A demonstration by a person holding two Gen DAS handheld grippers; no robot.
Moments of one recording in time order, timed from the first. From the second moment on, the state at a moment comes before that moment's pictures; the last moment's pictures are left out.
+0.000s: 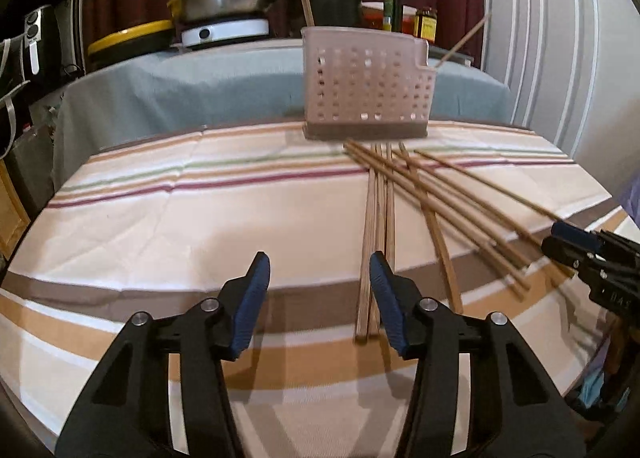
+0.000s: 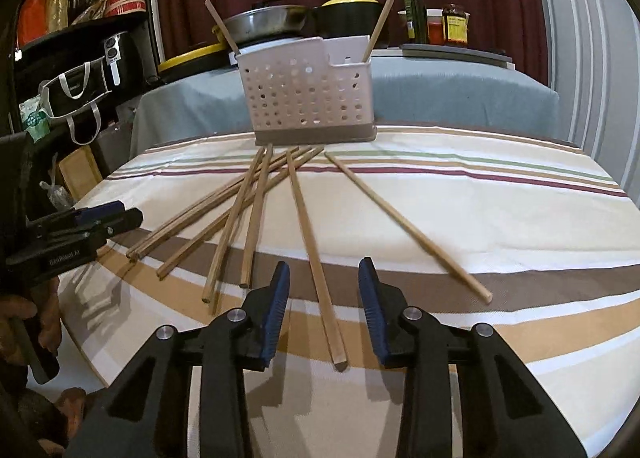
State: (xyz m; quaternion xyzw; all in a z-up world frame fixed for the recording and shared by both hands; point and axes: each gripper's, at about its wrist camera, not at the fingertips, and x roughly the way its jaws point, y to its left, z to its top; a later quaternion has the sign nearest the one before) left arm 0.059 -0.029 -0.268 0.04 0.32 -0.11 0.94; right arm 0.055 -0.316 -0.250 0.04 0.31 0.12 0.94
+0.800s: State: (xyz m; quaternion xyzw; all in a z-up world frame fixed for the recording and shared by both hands) left arm 0.046 -0.034 -0.277 0.06 0.32 -0.11 0.94; right arm 0.057 -0.314 -0.254 0.04 0.32 0.12 0.94
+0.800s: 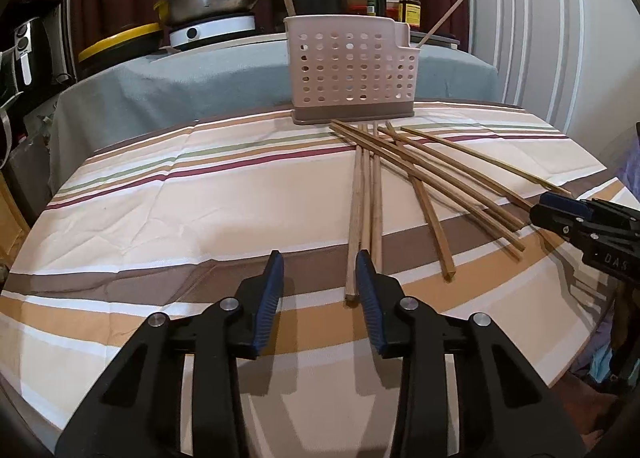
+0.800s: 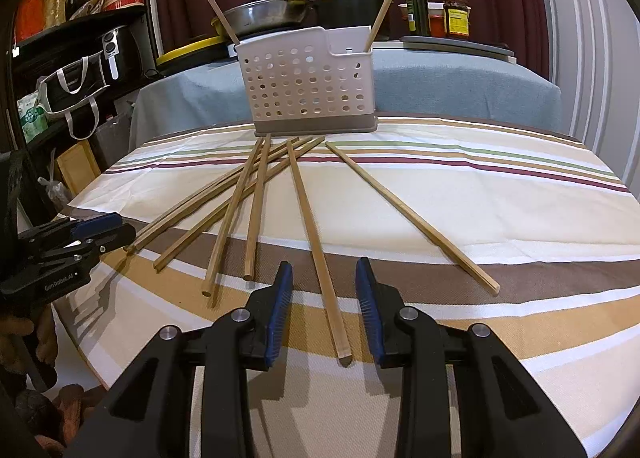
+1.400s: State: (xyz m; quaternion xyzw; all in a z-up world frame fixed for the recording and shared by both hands) left arm 0.048 -0.032 -0.281 0.07 0.33 -0.12 0.93; right arm 0.055 -0.314 -0.252 0.04 0.32 0.12 0.94
